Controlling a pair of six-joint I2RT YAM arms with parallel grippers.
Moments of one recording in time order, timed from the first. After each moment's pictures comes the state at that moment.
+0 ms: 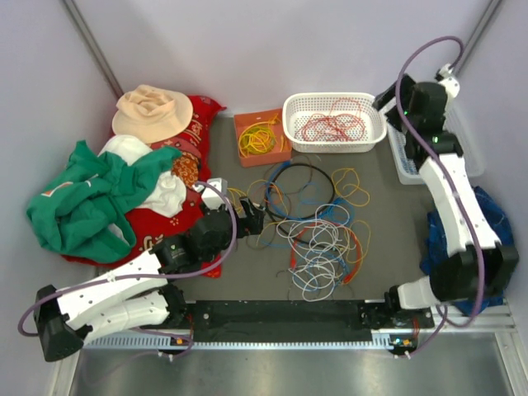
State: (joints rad) left arm -0.99 0.86 0.68 -0.24 -0.54 -0.76; right arm 0.06 1.47 1.53 -0.40 0.24 0.68
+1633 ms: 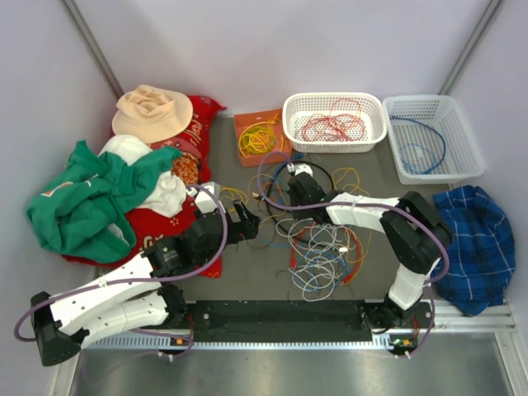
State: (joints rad) left arm -0.99 0.80 0.69 -0.39 -0.52 -0.87; right arm 0.74 1.75 0.99 -0.12 0.21 0.40
